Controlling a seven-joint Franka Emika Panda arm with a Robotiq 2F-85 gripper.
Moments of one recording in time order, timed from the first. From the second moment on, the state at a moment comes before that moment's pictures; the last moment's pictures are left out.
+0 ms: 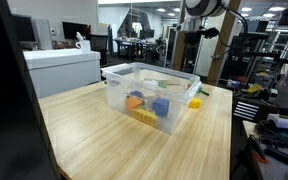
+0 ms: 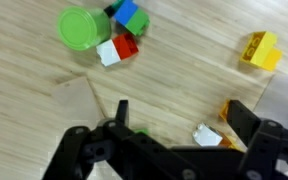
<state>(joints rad) -0.31 0.14 -0.29 -2.07 -0.03 2.13 -0.84</state>
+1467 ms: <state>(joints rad) -0.34 0.47 -0.33 -1.96 -0.33 2.27 -0.34</state>
